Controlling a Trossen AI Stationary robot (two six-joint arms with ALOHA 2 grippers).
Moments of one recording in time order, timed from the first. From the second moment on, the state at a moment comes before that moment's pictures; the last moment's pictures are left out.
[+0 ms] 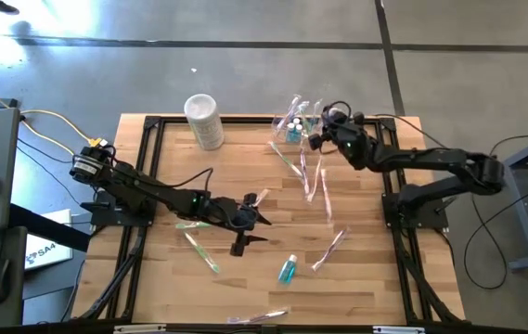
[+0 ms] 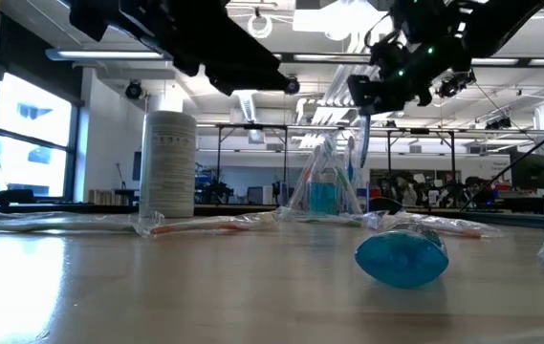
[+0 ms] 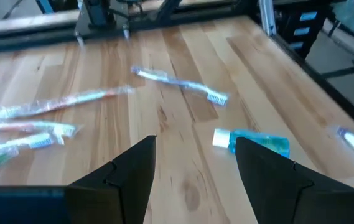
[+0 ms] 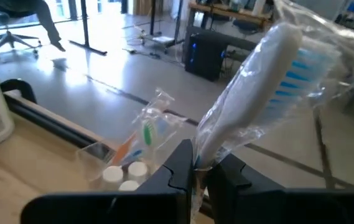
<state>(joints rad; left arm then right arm) -0.25 1.55 0.86 0.31 -0.06 0.02 -0.42 1.26 0.66 0.30 0.70 0.09</state>
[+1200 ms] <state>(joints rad) -0.25 1.55 0.86 0.24 -0.02 0.00 -0.53 1.38 0.66 0.28 0.33 0.26</state>
